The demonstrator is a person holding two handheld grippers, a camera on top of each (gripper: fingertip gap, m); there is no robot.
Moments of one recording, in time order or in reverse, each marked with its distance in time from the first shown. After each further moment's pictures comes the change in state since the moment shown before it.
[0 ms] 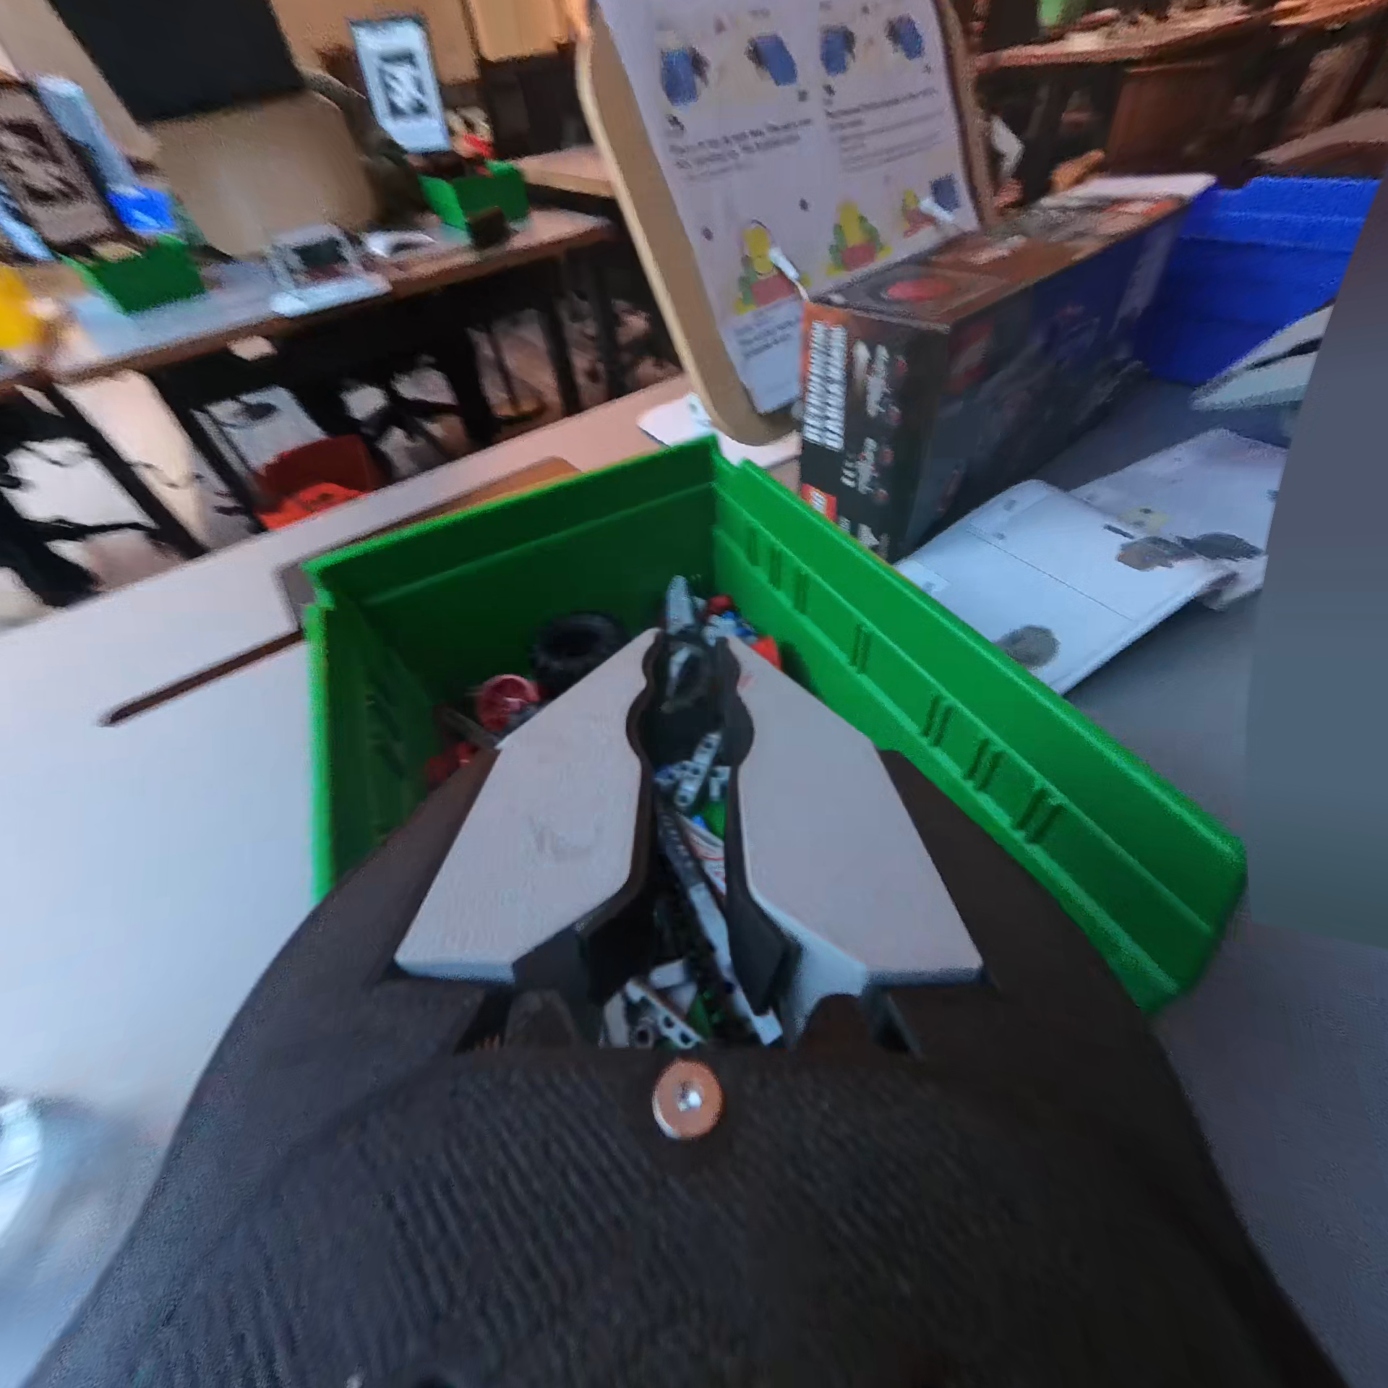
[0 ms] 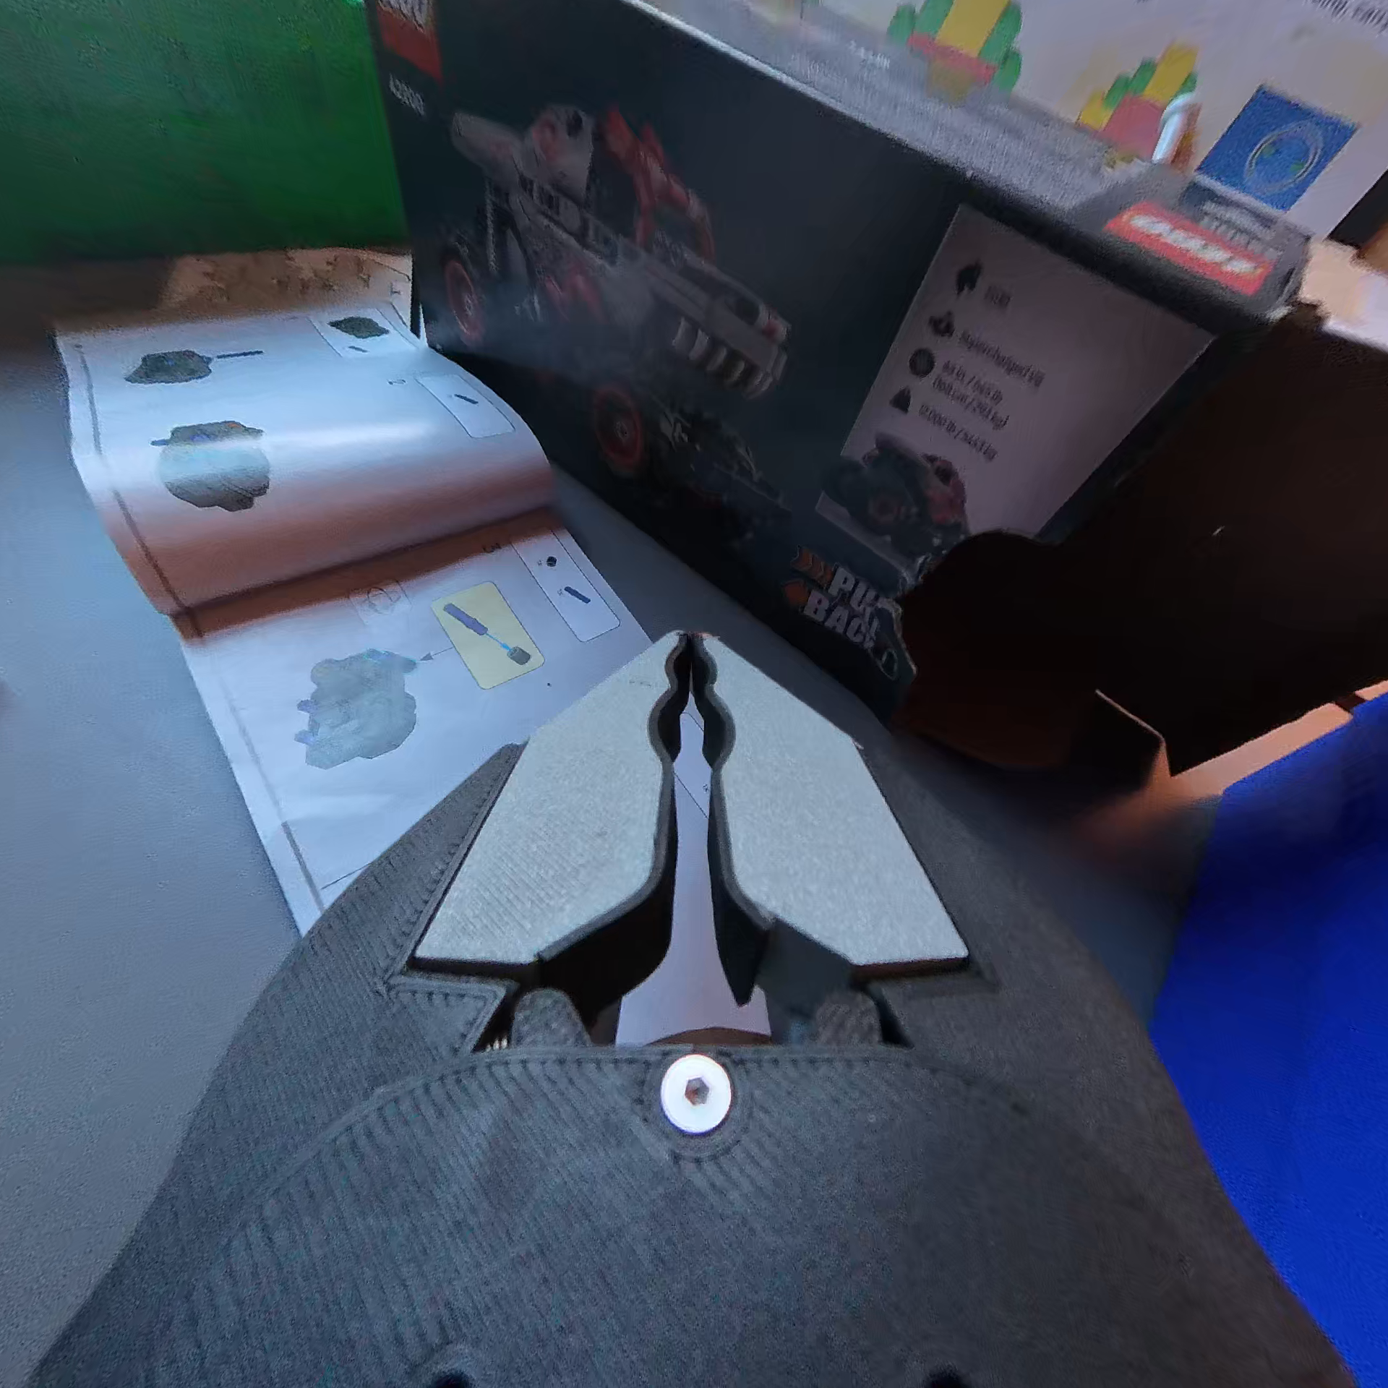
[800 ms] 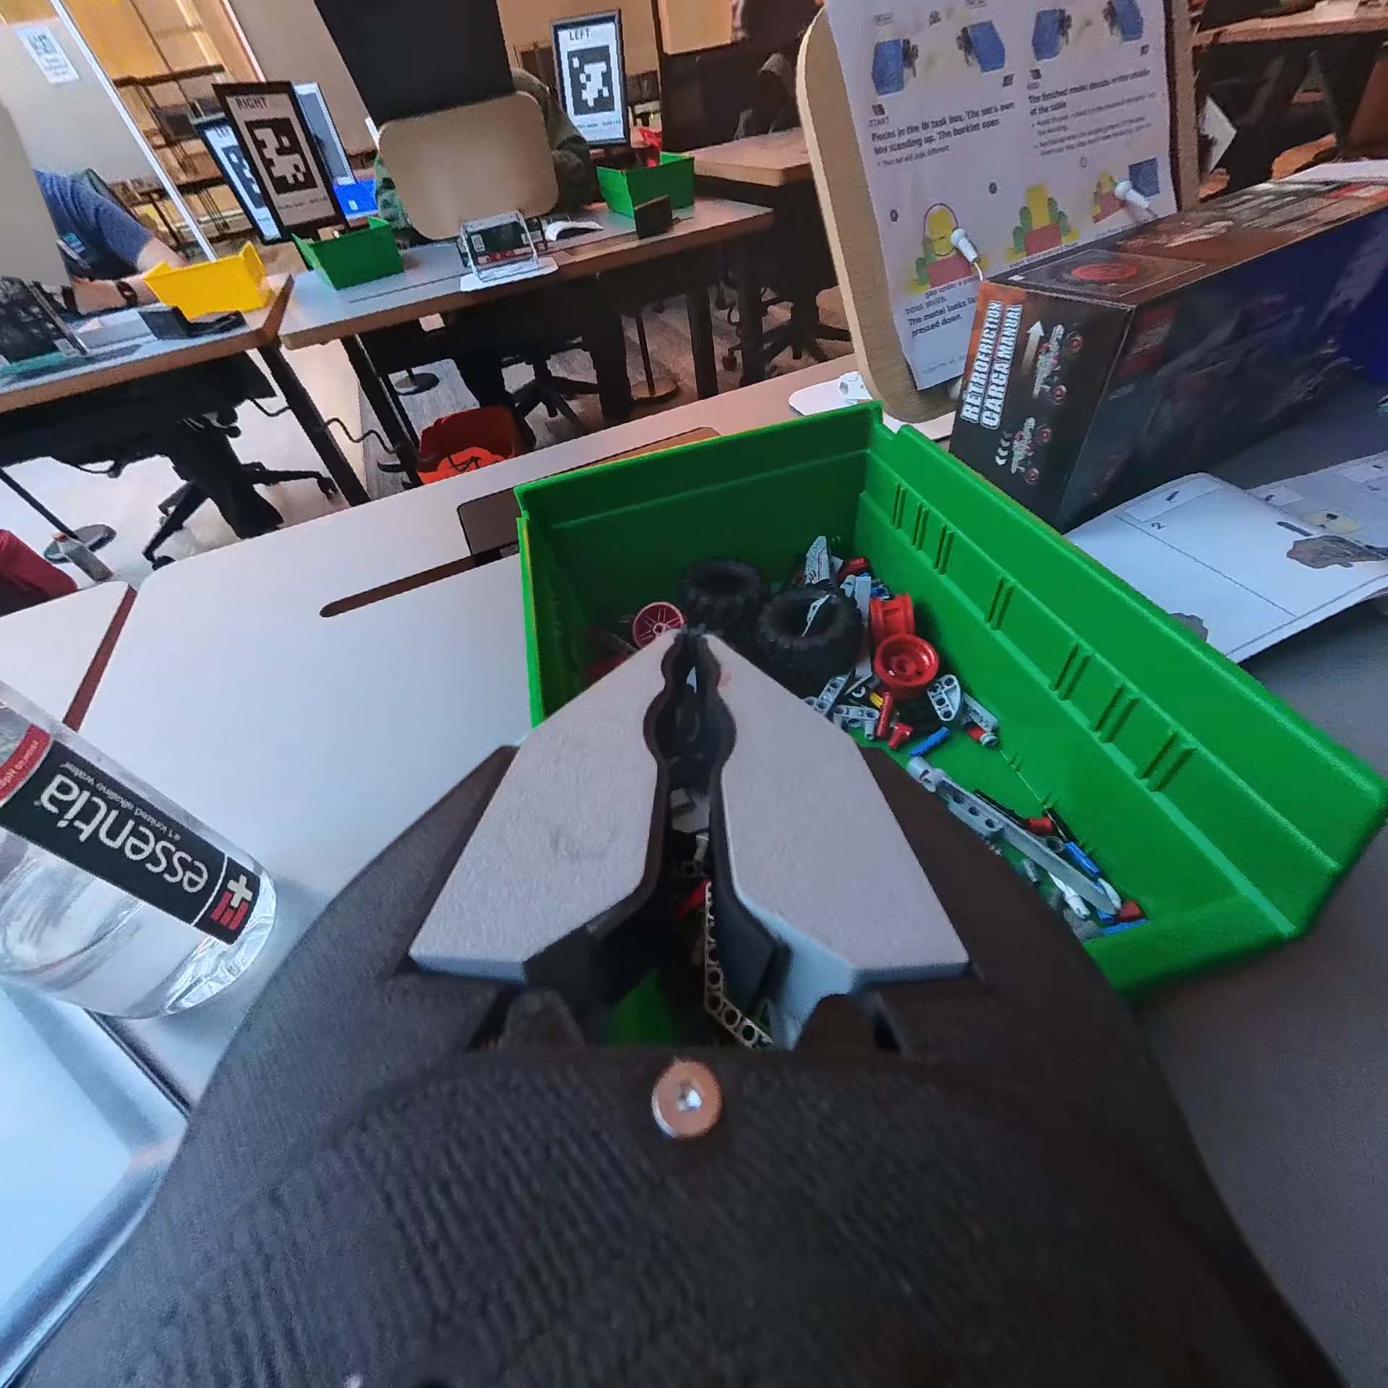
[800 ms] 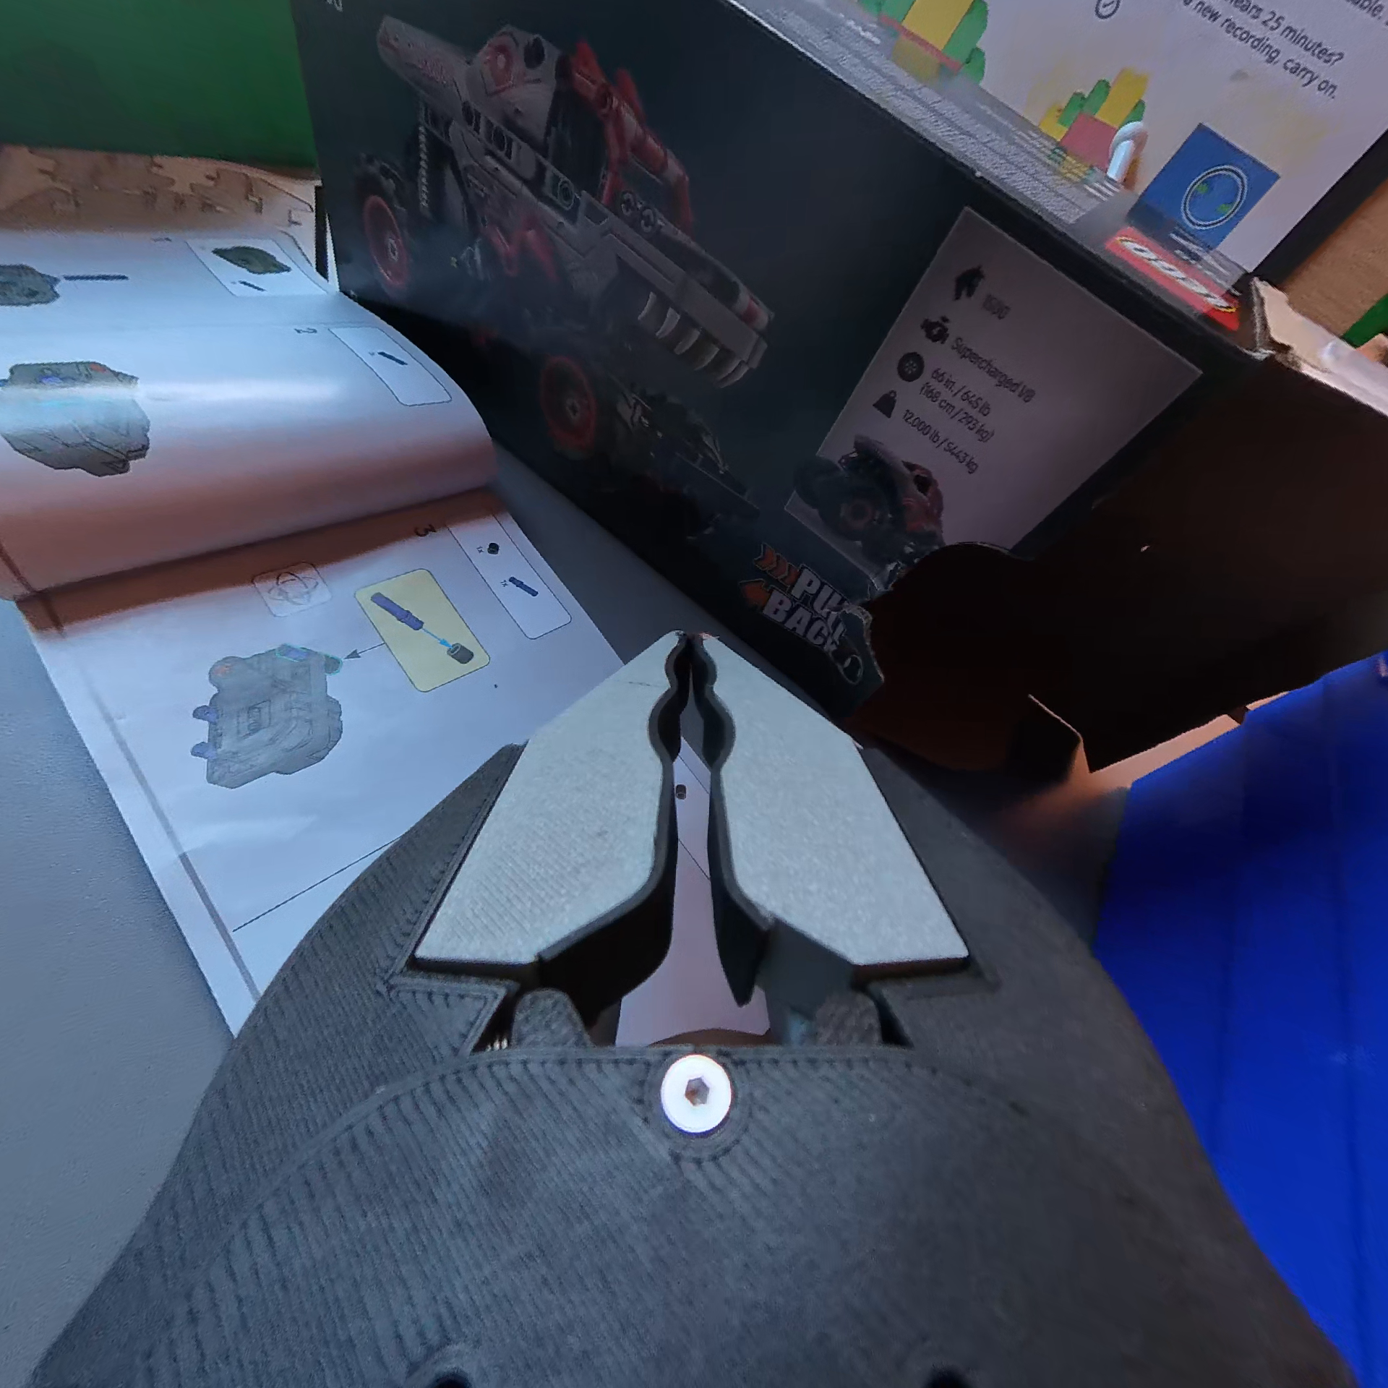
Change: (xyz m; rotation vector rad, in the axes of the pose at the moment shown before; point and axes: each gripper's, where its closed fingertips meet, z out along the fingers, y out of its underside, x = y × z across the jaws) left arm -0.046 0.013 -0.046 -0.011 -0.191 -0.030; right arm 0.009 0.003 0.008 -0.034 0.117 -0.088
